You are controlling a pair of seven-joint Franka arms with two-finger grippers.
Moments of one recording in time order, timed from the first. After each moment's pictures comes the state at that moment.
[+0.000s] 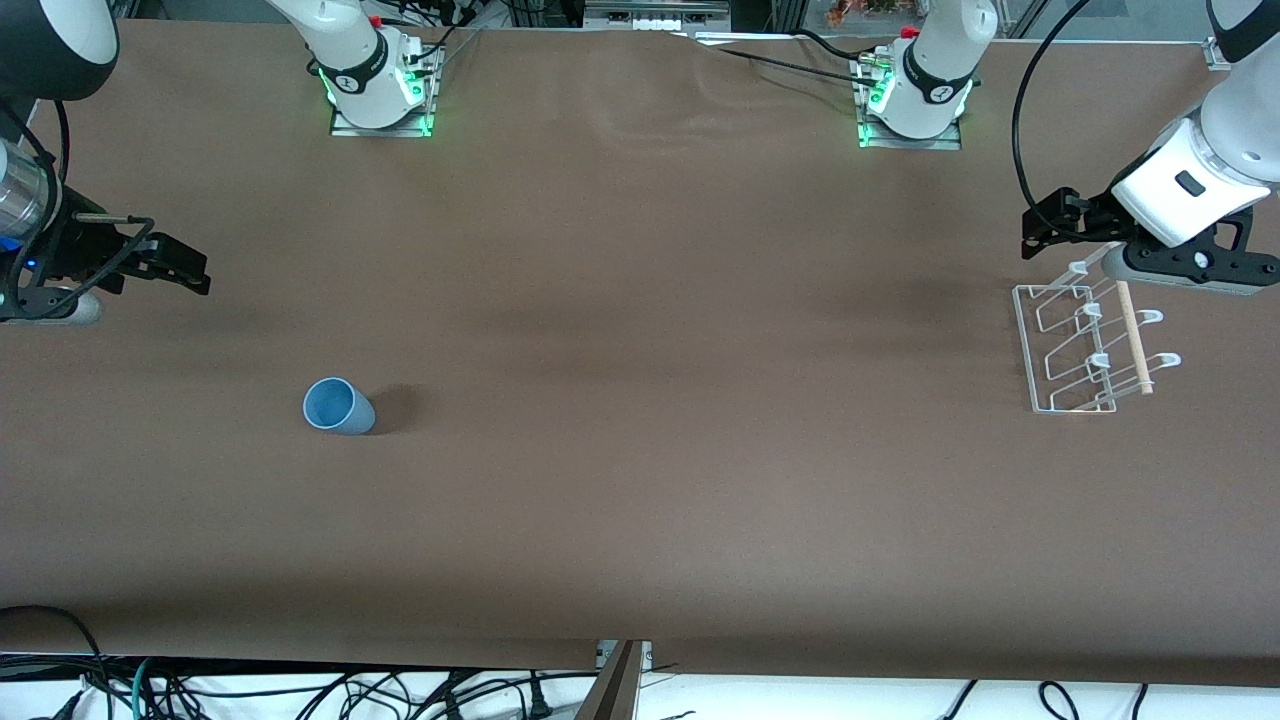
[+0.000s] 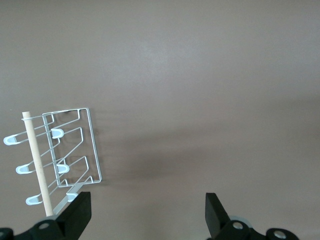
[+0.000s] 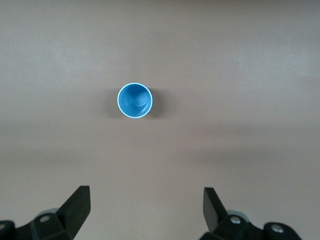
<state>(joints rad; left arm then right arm) 0.00 0.02 -0.10 -1.62 -0.01 1.57 0.01 0.01 0.12 0.03 -1.55 -0.03 1.63 0.03</state>
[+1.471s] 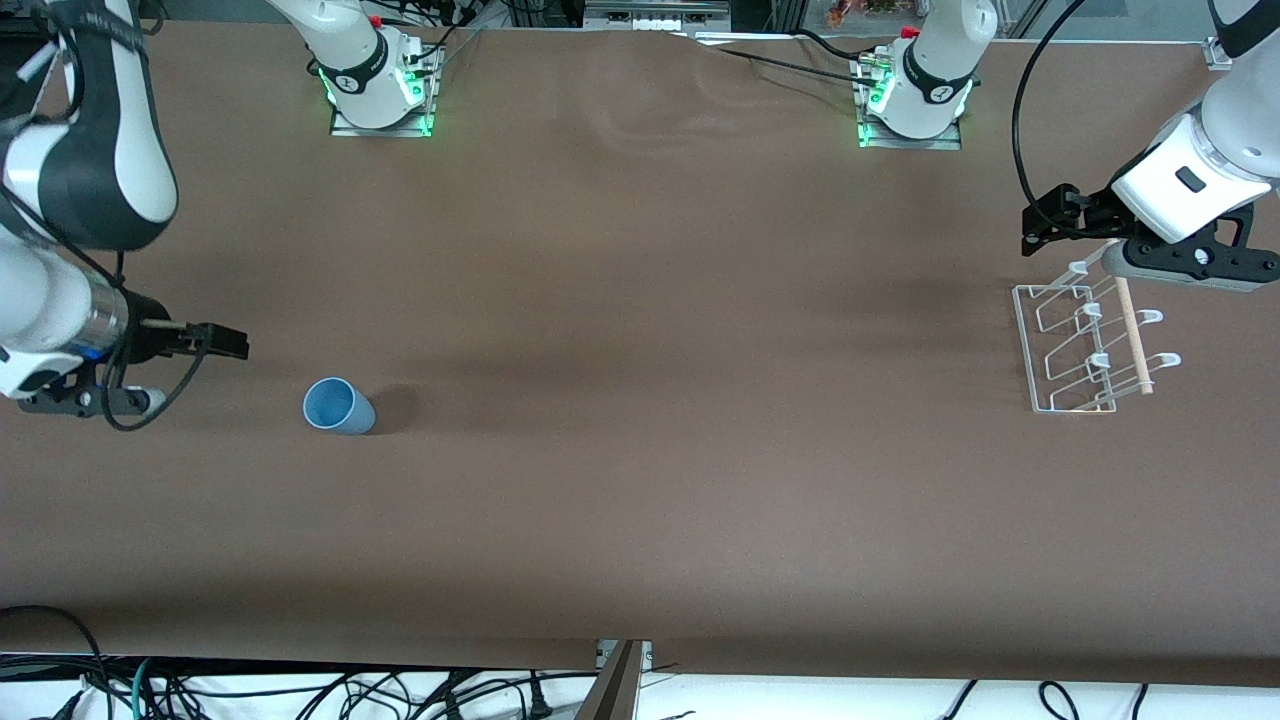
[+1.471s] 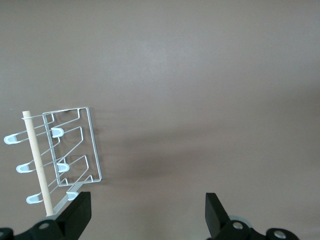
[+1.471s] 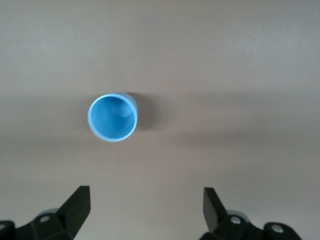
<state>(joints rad) 0.00 0.02 -0.10 -1.62 -0.01 1.57 0.01 -0.02 0.36 0.02 -1.53 -0.03 1.76 0.03</state>
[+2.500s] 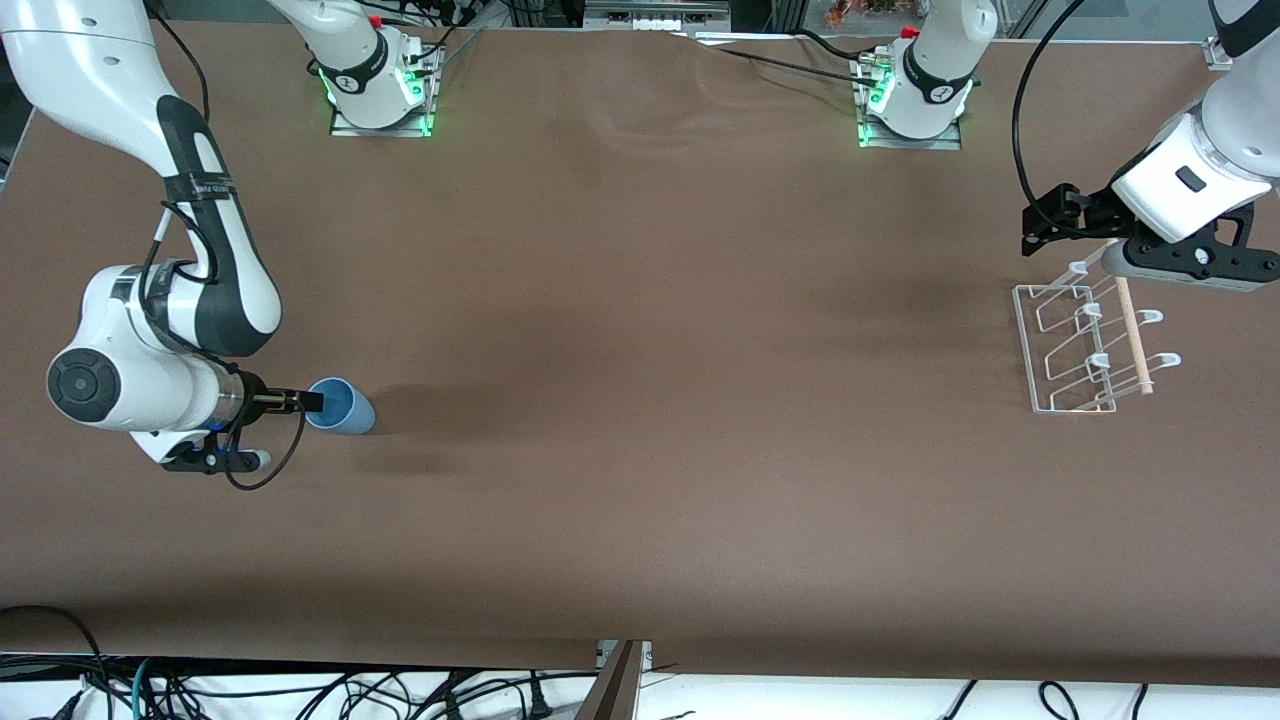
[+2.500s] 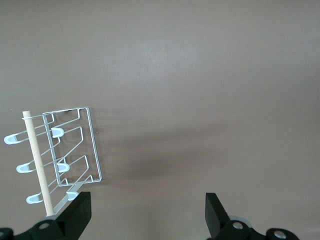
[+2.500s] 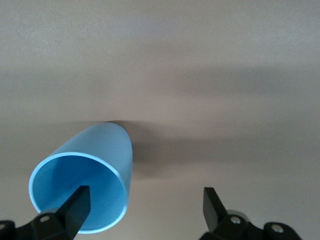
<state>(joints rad) 0.00 0.02 -0.10 -1.62 -0.01 1.57 0.01 -0.02 0.60 0.03 -1.58 -0.03 1.99 0.04</state>
